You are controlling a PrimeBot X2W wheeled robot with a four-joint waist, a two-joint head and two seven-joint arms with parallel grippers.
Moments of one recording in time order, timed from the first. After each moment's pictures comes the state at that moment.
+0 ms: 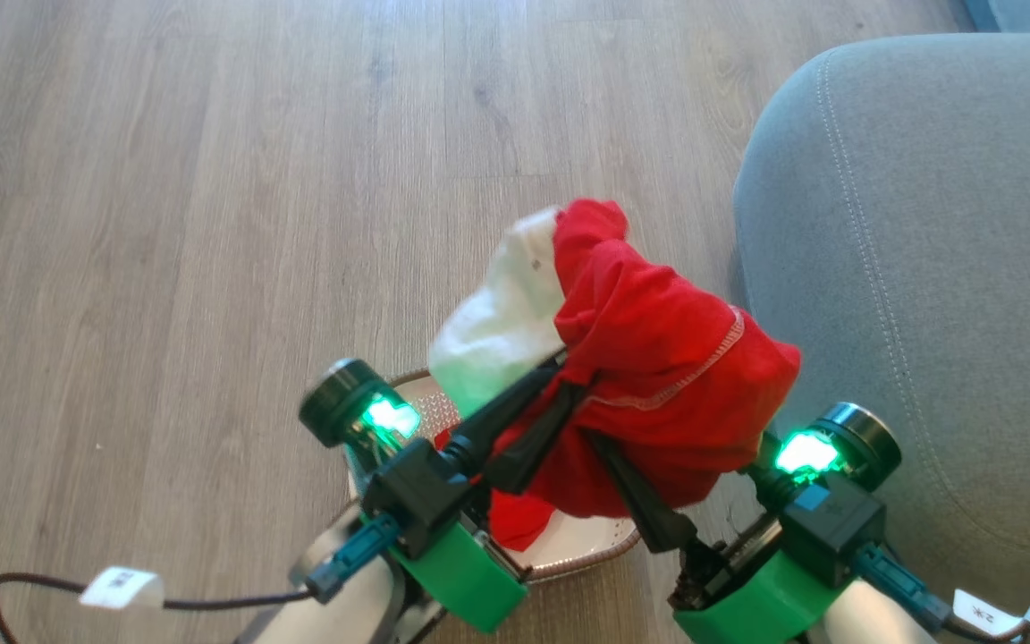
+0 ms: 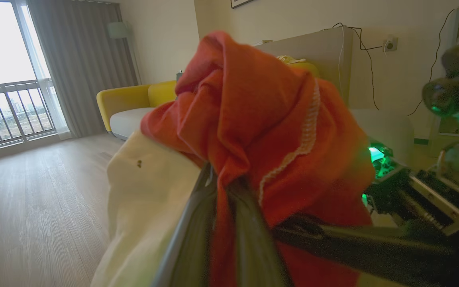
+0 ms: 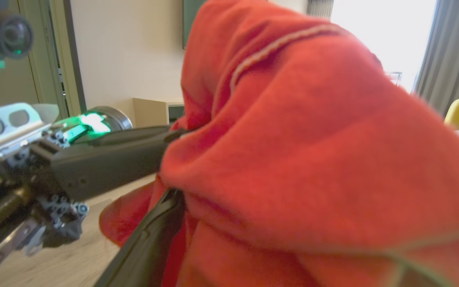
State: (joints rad) left arm -0.23 0.14 -0.59 -0.10 -0.14 -0.13 -0.26; right arm -0.07 -0.22 0.50 -0.14 0.16 0.13 -0.26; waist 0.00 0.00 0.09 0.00
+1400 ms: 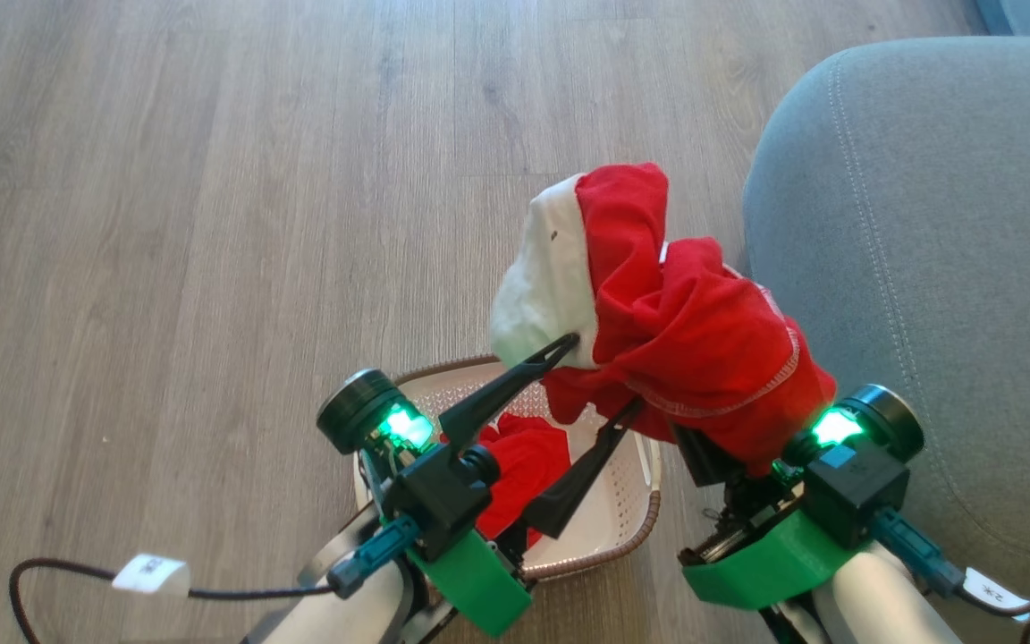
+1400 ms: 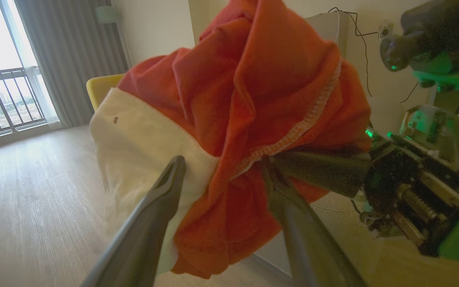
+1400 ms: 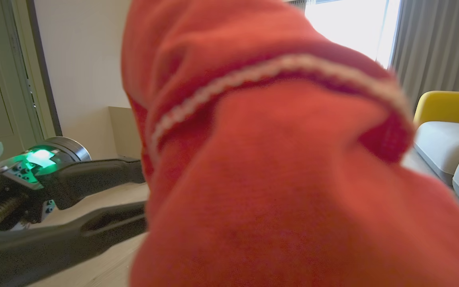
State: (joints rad) left arm -0.25 0.15 -0.64 -0.04 -0.15 -0.13 -0.26; right arm -0.09 -0.15 0.41 -0.10 0.17 0.13 -0.25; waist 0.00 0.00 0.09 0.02
